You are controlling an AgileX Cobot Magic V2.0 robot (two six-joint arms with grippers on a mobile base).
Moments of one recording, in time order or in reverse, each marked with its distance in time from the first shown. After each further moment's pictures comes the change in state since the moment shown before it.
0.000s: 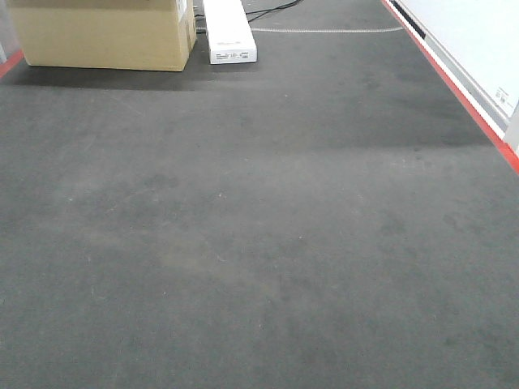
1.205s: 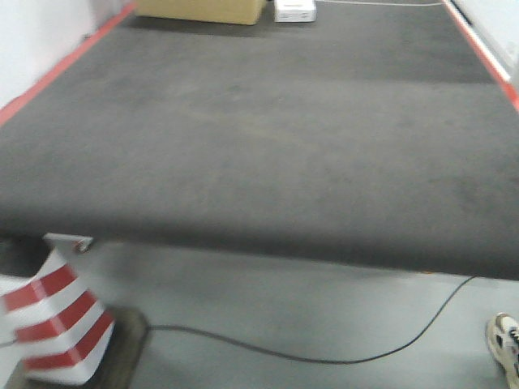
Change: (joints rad) left arm 0.000 -0.002 0.000 0.000 0.000 0.000; right arm 0.000 0.000 0.000 0.000 -0.001 0.000
